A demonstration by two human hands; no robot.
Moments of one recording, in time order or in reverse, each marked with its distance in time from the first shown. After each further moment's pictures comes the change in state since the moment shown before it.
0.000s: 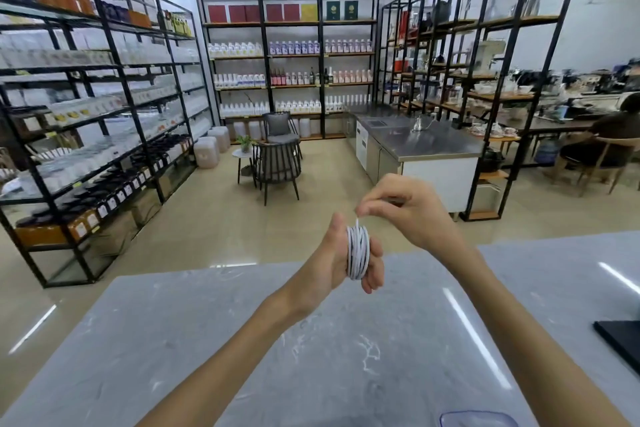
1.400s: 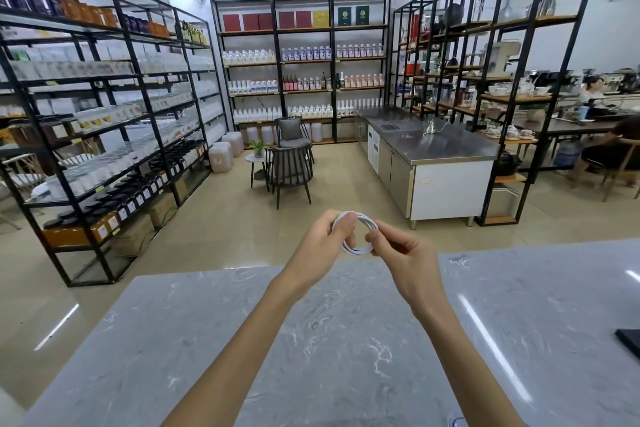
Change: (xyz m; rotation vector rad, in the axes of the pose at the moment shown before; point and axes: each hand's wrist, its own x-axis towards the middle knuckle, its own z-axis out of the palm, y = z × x) left_hand 0.007 0.006 -0.018 0.422 0.478 0.021; right_hand -0.053 0.011 0.069 0.490 0.318 0.445
